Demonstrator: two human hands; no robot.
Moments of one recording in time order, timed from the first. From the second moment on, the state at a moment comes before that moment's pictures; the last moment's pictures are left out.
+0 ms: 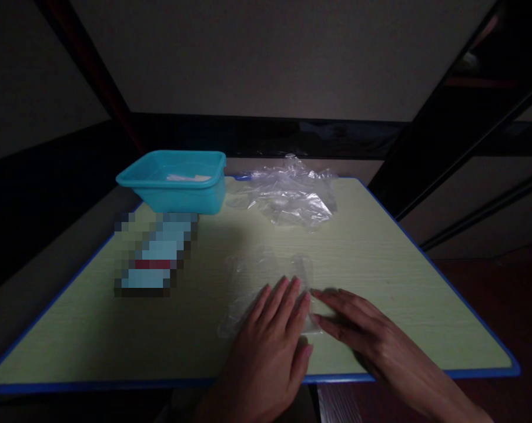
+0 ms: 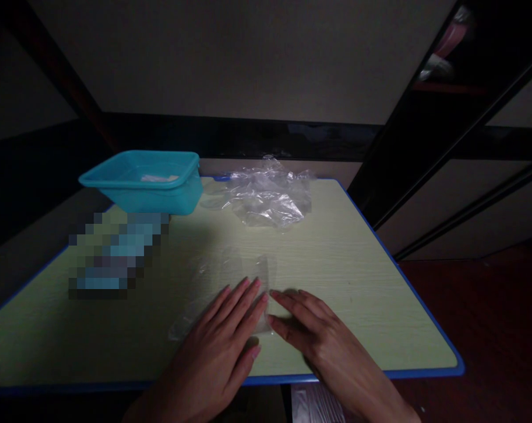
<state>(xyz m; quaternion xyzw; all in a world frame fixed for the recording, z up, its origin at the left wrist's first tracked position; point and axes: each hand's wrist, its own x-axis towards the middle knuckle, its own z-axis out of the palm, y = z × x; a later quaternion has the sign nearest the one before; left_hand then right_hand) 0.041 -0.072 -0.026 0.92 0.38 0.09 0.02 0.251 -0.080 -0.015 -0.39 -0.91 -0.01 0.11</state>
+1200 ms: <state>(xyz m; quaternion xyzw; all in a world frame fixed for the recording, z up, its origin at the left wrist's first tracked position) 0.041 -0.072 -0.027 0.90 0.41 0.12 0.07 0.237 -0.090 -0.008 -0.38 -0.89 0.03 0.23</state>
